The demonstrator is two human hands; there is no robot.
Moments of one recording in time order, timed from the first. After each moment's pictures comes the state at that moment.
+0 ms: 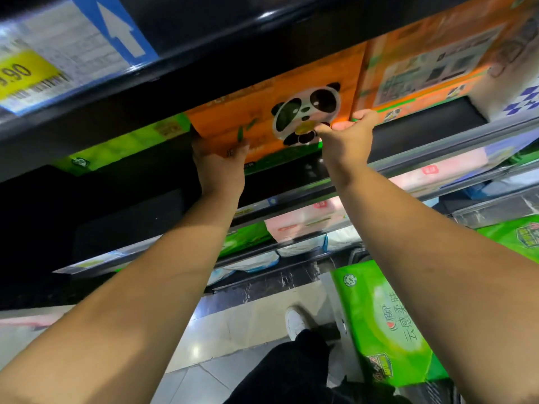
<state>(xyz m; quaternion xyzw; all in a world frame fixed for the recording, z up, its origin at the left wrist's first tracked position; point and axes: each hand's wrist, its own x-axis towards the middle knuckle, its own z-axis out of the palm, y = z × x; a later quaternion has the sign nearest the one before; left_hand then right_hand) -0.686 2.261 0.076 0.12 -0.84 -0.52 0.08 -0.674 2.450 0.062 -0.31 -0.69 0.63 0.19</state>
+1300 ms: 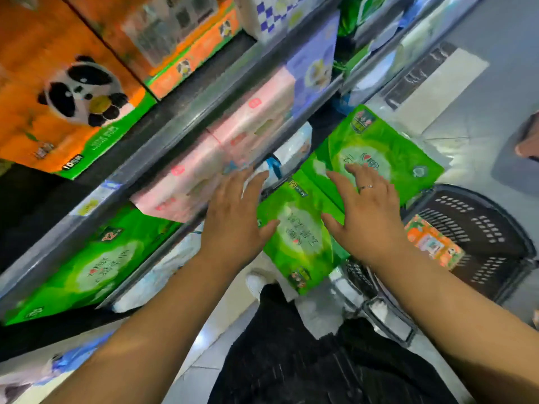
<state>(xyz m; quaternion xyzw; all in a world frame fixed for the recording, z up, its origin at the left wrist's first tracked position) -0.414 2.423 0.066 -0.44 -0.89 -0.13 -0.07 -0.270 2.587 0.043 -0.29 -0.94 0.16 0.04</state>
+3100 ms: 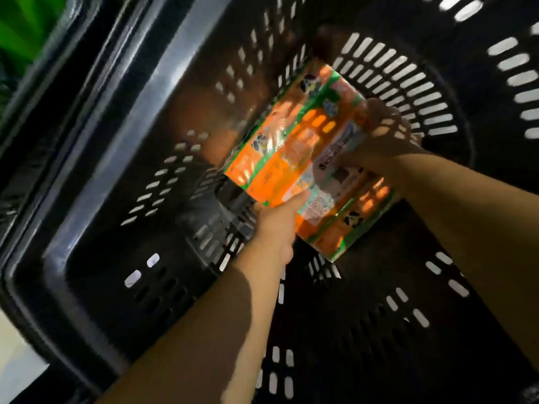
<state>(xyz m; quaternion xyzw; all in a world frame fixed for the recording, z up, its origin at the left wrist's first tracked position) -0.005 2.772 -0.618 0.37 -0.67 -0.35 -0.54 0.039 2.948 -0.676 -0.49 -0.62 0.48 -0.40</state>
